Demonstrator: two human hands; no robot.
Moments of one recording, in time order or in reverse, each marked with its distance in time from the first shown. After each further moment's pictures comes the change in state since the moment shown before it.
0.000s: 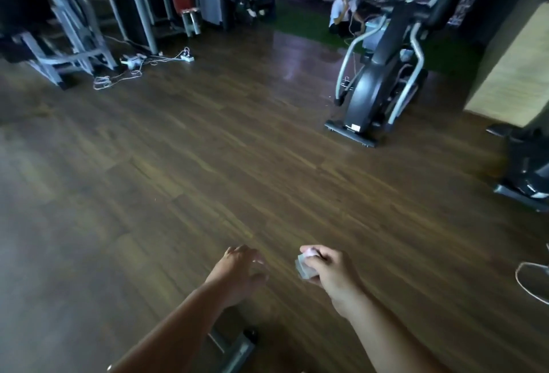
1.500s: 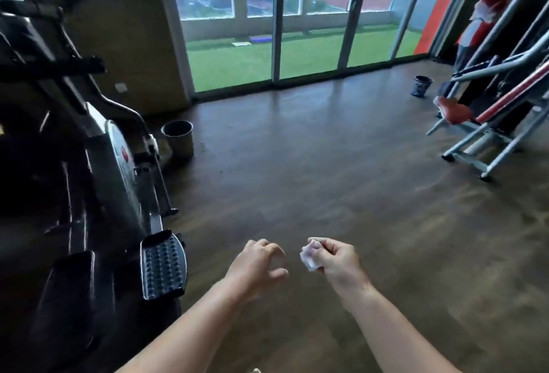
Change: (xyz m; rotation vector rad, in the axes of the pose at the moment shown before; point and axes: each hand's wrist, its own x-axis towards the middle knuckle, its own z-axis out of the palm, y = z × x) left_hand 0.045 -0.465 -0.341 -0.400 0.965 -1.552; right_hand 0.255 -0.257 0.840 -0.578 -1.779 -0.198
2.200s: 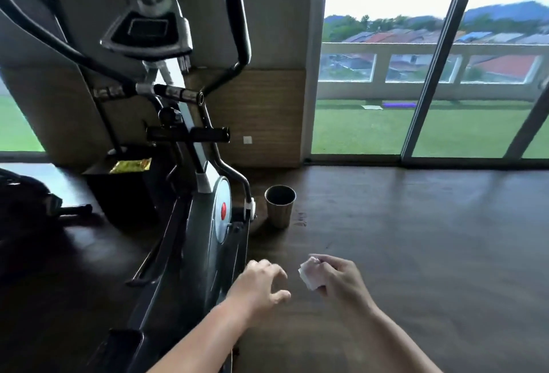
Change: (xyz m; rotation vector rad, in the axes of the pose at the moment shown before) left_hand 0.265 -0.237 -0.244 -0.054 0.301 -0.426; right_hand 0.392 -0.173 0.310 -0.141 -0.611 -0.107
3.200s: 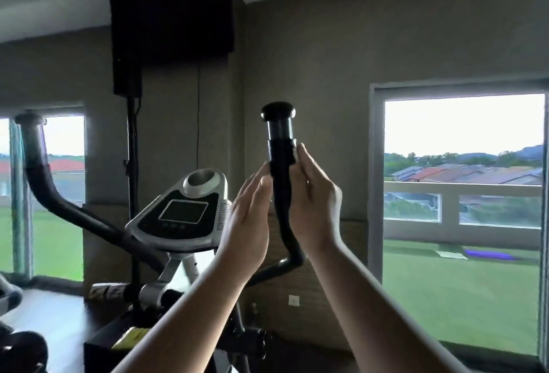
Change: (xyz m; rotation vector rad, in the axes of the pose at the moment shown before) left_hand 0.316 0.006 -0.479 -0.610 1.070 0.560; right_hand 0.376 -0.473 0.203 -0.020 0.188 -1.288
